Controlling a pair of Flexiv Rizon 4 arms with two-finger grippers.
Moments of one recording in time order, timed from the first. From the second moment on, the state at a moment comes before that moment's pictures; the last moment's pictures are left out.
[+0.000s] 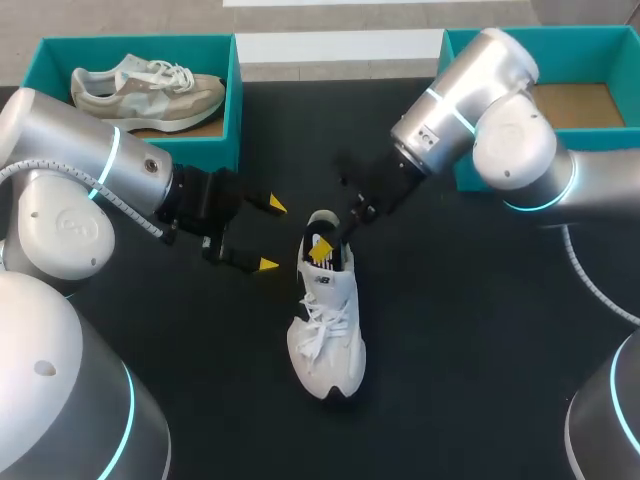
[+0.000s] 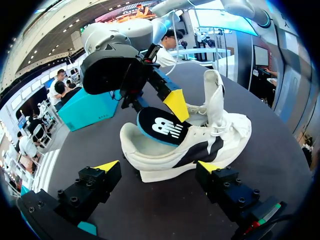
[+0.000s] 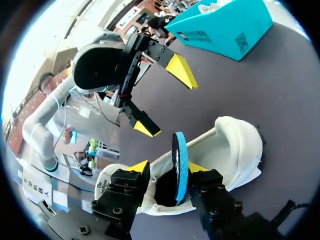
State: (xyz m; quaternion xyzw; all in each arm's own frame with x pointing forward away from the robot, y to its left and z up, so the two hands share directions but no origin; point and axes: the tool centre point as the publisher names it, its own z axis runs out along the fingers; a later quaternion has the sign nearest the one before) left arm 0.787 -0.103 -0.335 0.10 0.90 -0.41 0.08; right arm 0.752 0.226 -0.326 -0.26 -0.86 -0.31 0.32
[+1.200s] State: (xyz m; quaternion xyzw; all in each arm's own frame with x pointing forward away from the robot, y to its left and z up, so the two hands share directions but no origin) left arm 0.787 -0.103 -0.335 0.10 0.90 -0.41 0.08; right arm 0.800 0.180 -0.241 -0.30 -0.87 -0.33 0.20
